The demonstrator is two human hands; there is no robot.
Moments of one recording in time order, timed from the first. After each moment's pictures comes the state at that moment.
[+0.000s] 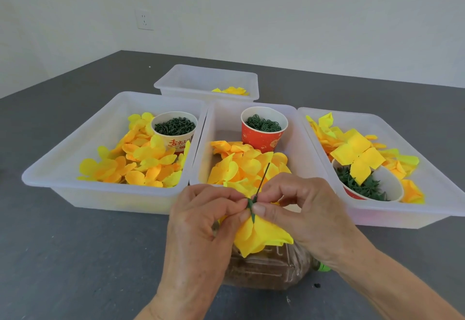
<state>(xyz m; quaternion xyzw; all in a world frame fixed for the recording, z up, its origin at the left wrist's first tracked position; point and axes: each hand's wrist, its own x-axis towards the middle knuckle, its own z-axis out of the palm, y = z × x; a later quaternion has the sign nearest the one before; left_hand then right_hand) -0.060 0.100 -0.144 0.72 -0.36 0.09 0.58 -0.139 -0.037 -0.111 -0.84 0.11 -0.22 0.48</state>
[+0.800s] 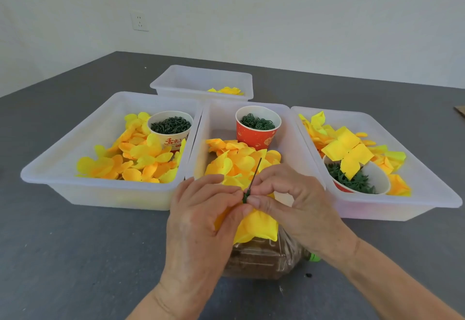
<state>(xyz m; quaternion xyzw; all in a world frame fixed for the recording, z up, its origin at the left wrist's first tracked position) -0.064 0.098 -0.146 0.74 -0.41 0.20 0.49 -0.140 -0.041 -0.122 -0.85 0.01 -0.29 0.43</state>
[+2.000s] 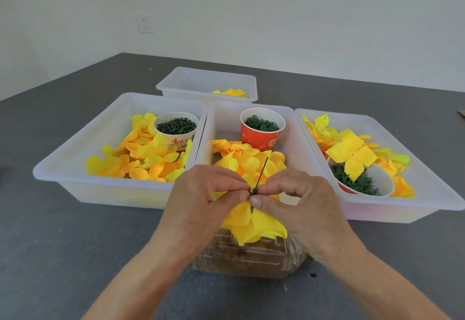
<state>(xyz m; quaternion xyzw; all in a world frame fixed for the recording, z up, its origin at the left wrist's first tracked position) -0.039 0.105 -0.116 0.74 -0.41 -0.04 0.53 -0.145 -0.024 -0.111 -0.84 0.16 -0.27 0.44</state>
